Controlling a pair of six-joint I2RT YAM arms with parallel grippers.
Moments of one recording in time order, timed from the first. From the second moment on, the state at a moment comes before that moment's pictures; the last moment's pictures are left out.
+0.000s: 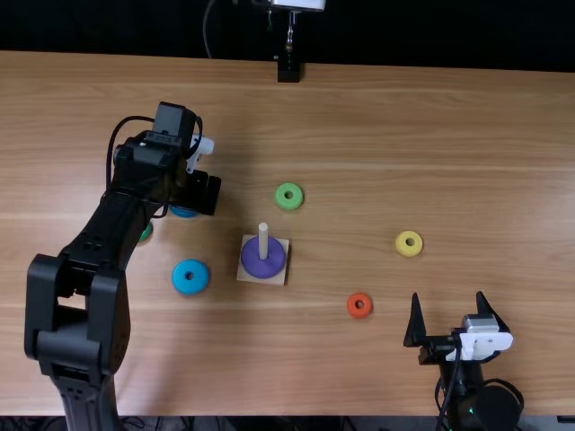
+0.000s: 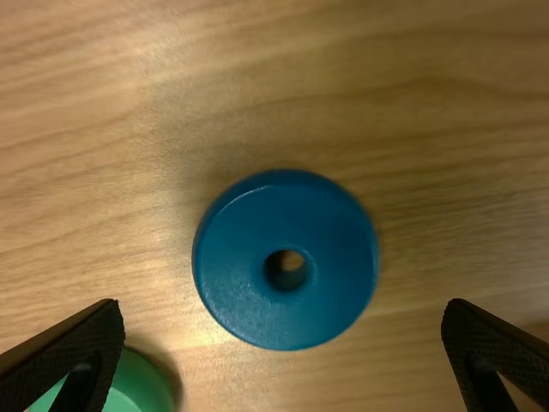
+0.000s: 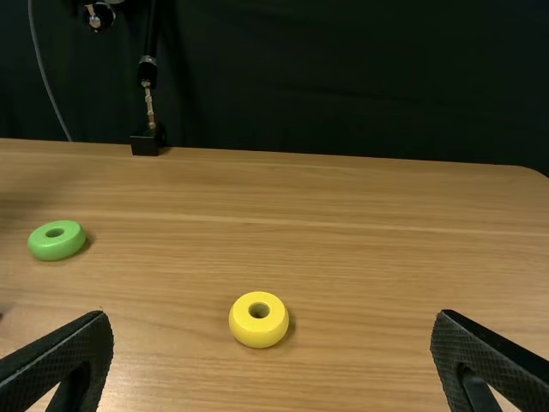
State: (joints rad) left arm -0.20 2.10 1.63 -0.82 -0.04 -0.01; right arm 0.00 0.01 0.03 -0.08 -0.02 -0.08
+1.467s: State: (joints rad) left arm -0.20 2.22 1.70 -0.82 -0.04 0.00; right arm 0.00 0.01 0.03 -0.08 -0.02 -0.08
